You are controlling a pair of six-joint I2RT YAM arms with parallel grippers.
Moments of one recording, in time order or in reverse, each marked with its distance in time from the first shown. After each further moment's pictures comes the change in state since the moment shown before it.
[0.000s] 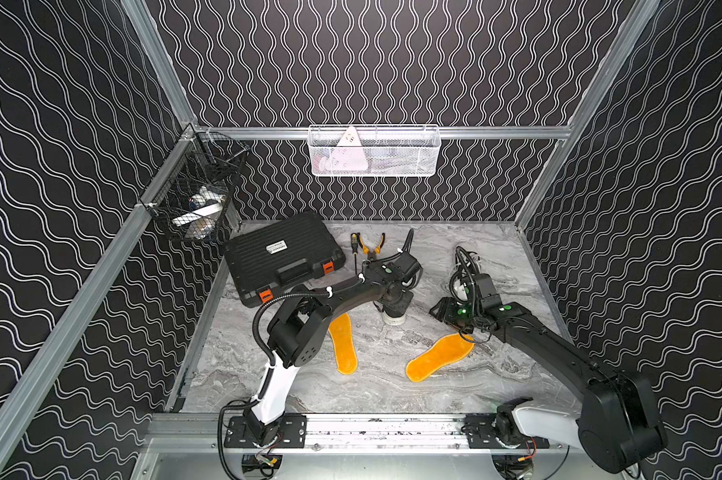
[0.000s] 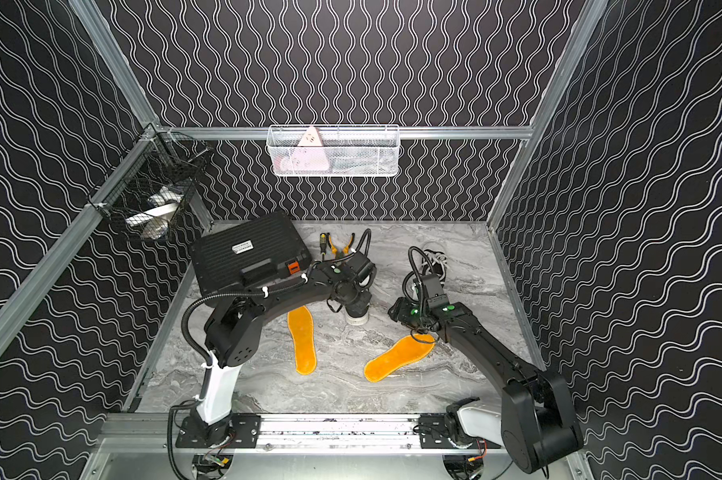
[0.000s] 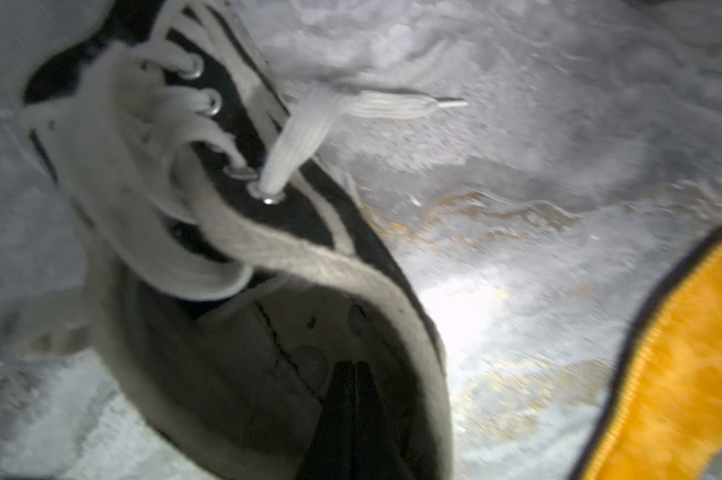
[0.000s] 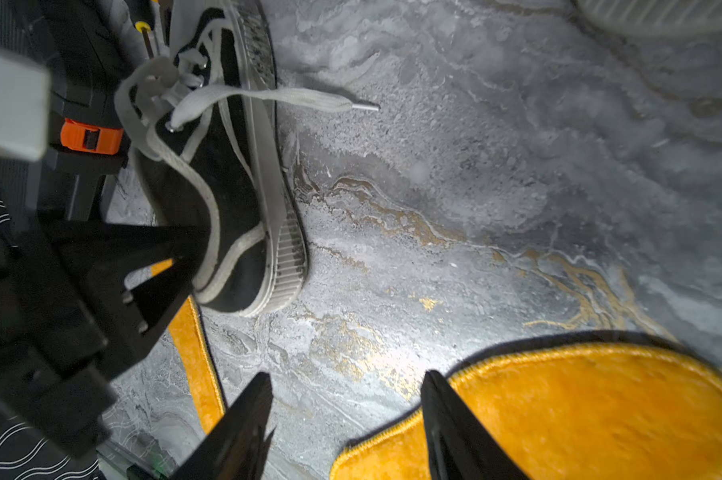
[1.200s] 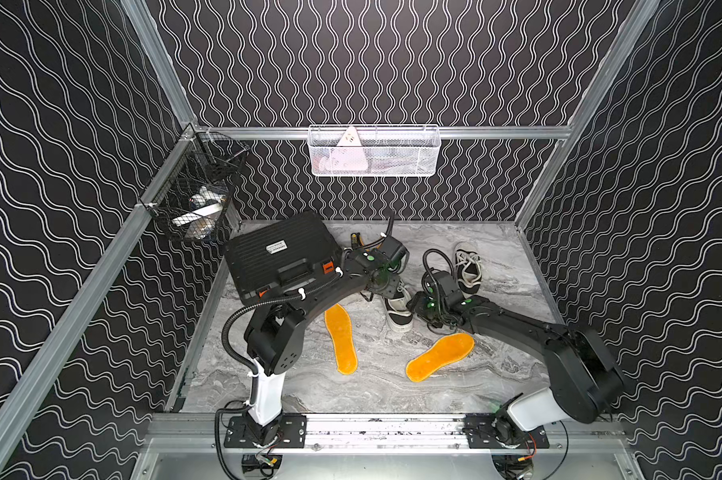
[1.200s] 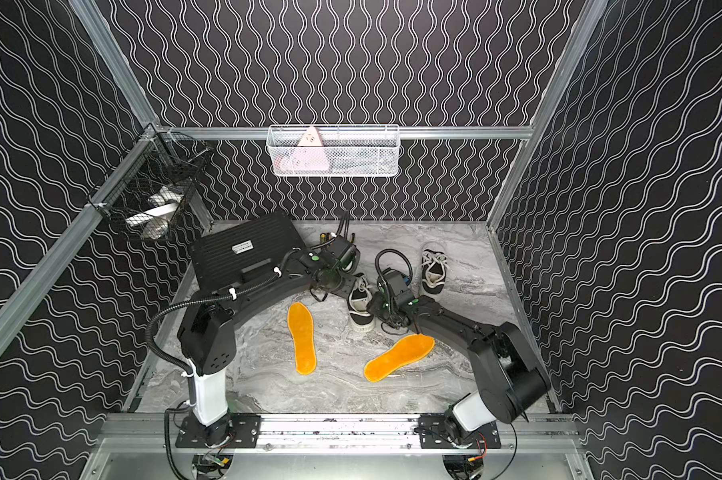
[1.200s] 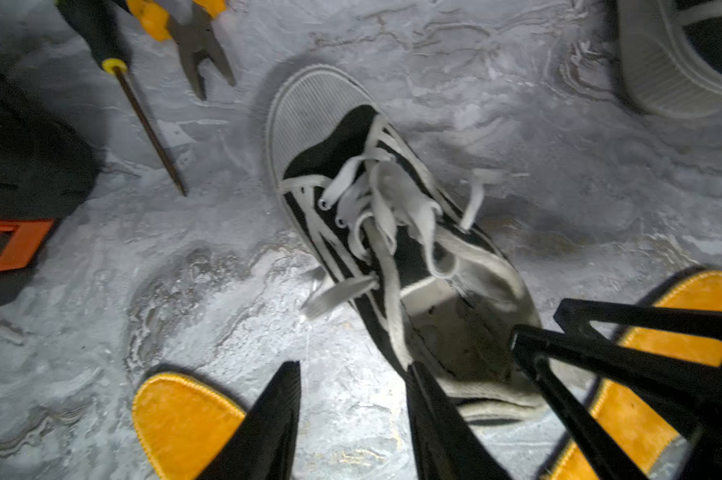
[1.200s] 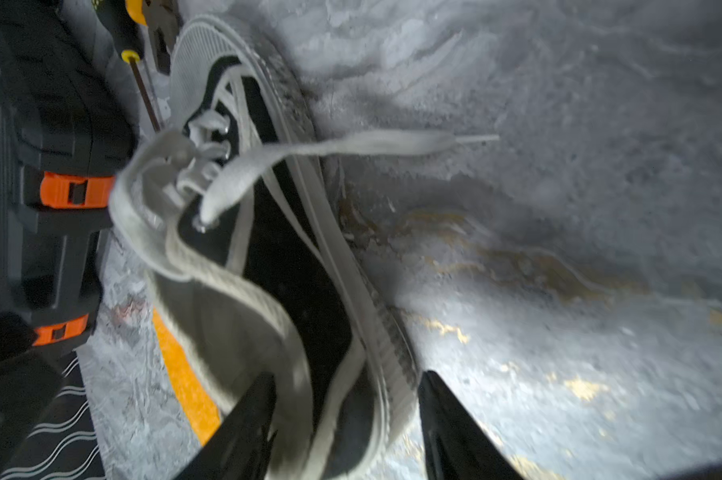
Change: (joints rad) left arm 0.093 -0.140 0.003 -0.085 -0.096 -0.002; right arm 0.220 0.318 0.134 0.209 0.201 0.280
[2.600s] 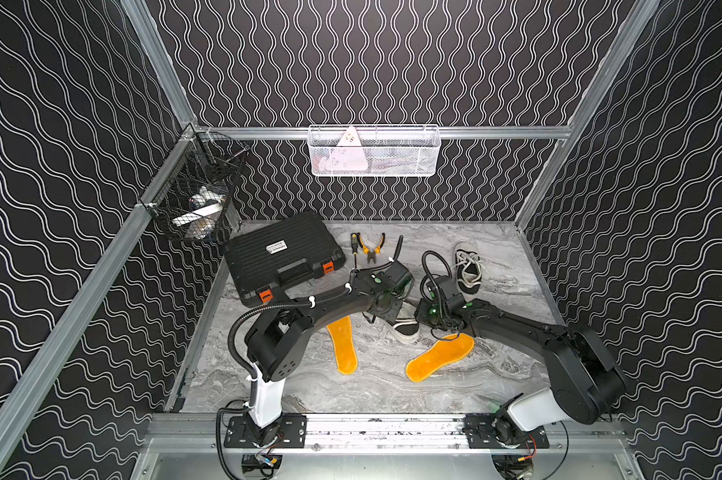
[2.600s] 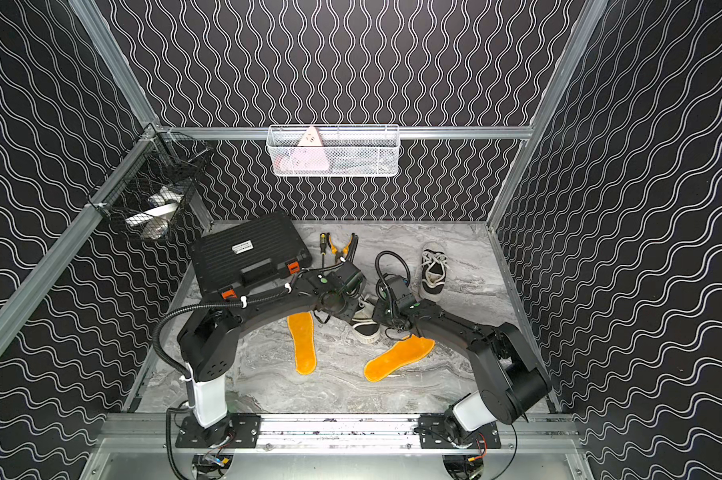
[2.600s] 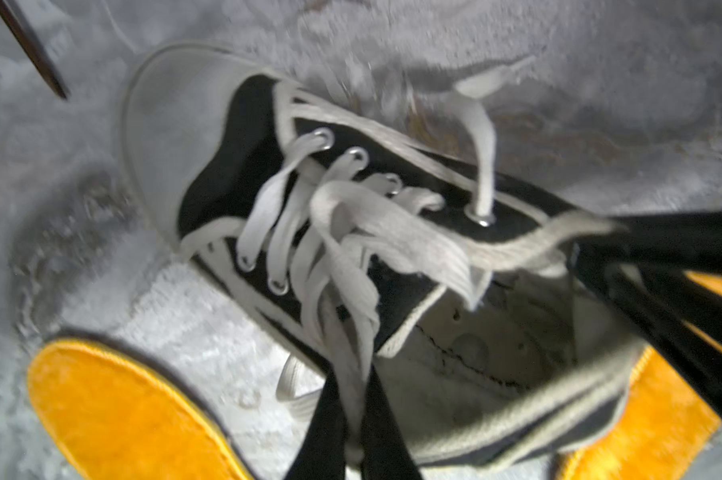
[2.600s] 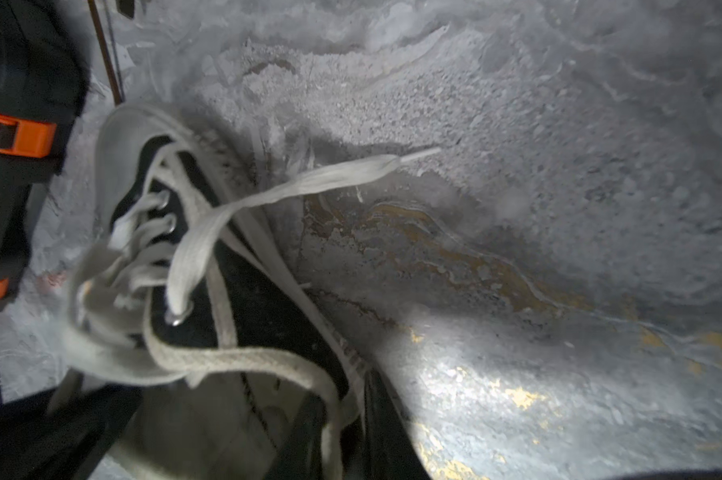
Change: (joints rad) left arm -0.101 -0.034 -0.223 0.084 0.008 -0.087; right arm -0.019 -0.037 -0.081 0.001 0.011 -0.185
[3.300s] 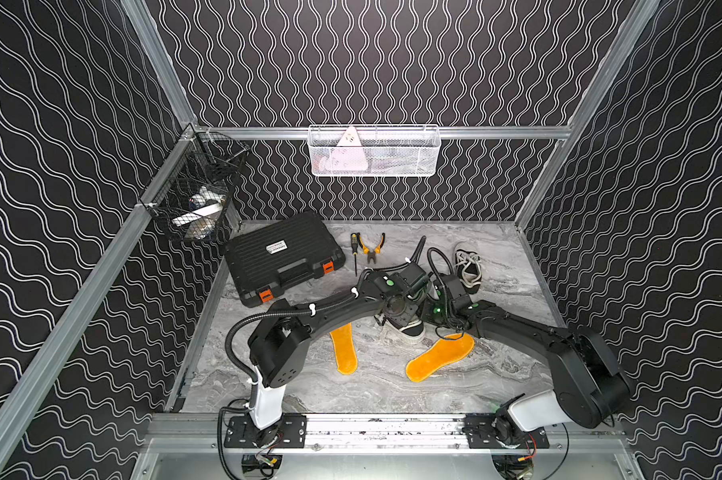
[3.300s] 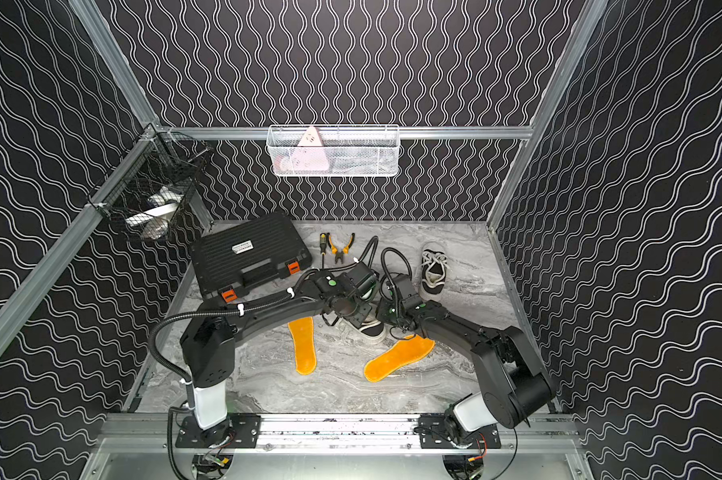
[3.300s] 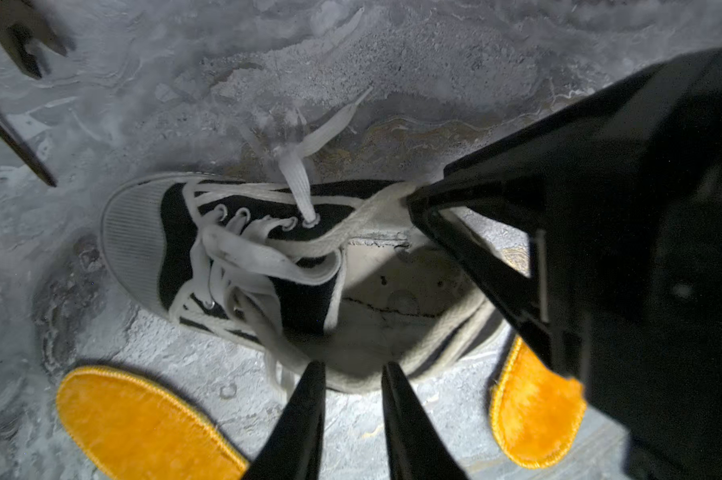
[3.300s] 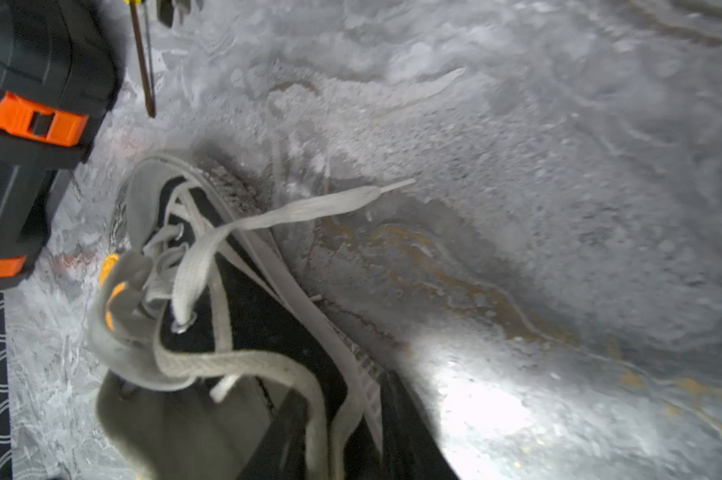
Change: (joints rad) left arm -0.087 0.027 0.153 -0.093 -0.007 0.143; right arm -0.058 -0.037 -0.034 0.055 -0.061 -0.073
